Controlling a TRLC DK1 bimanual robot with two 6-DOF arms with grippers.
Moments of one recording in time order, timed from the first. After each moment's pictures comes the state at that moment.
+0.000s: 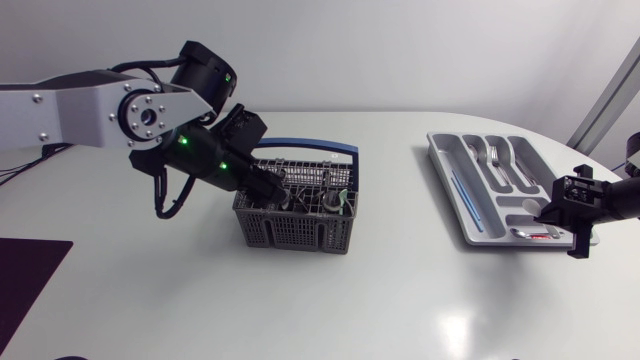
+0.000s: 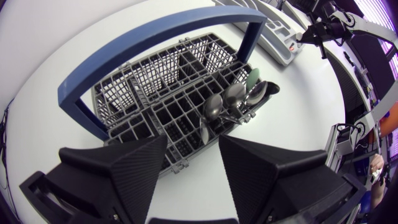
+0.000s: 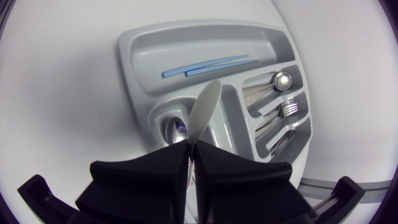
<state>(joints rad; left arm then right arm) -0.47 1.61 1.19 -0.57 0.22 0.13 -0.56 1.77 1.04 -0.47 -0.36 -1.70</state>
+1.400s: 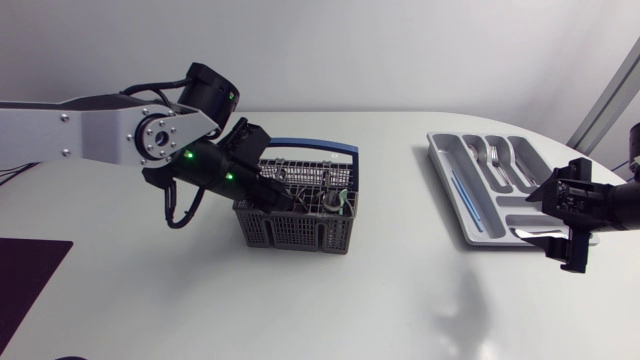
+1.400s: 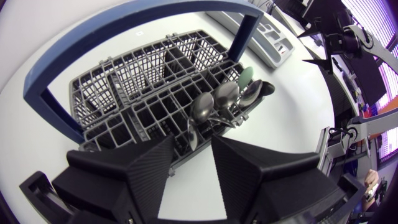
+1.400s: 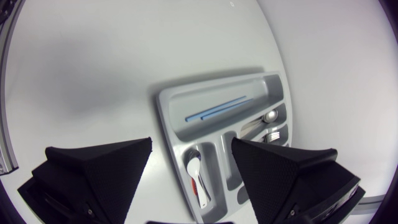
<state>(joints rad) -0.46 1.65 1.13 -0.46 0.33 0.11 -0.39 1.35 0.81 -0.51 -0.32 -1.62</state>
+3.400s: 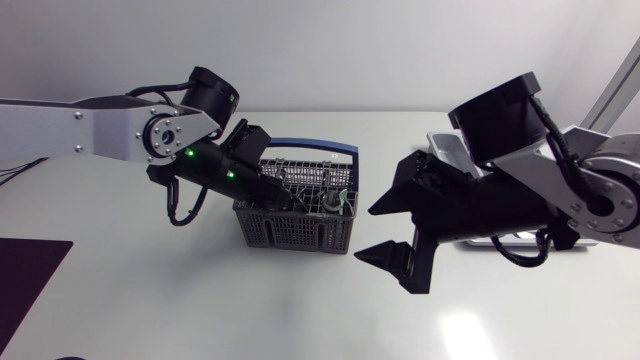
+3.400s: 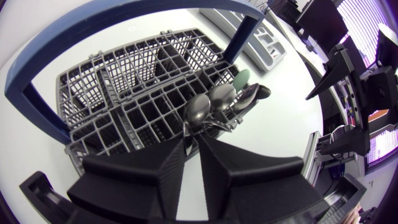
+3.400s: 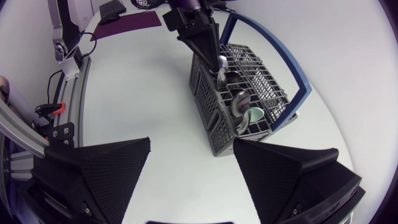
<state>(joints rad) -0.43 1.68 1.15 -0.46 0.43 0.08 0.55 1.23 0.84 -0.48 -0.37 -0.54</state>
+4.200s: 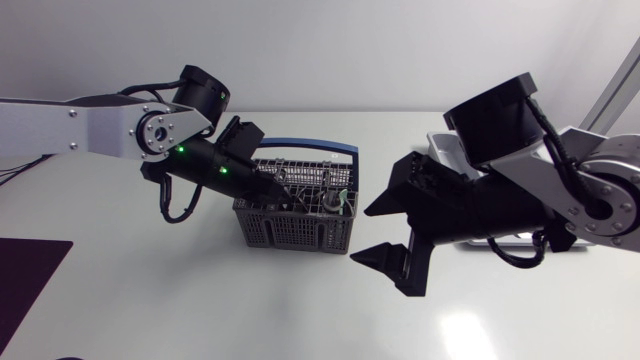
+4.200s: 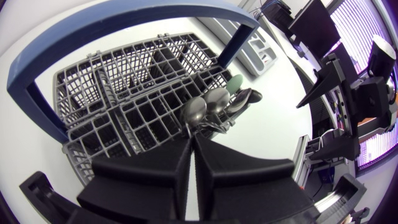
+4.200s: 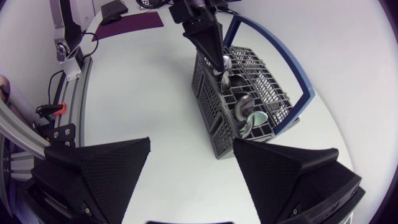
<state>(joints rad) -0.39 1.68 1.15 -0.46 0.53 0.07 0.57 1.23 0.84 -0.46 -0.36 -0.53</state>
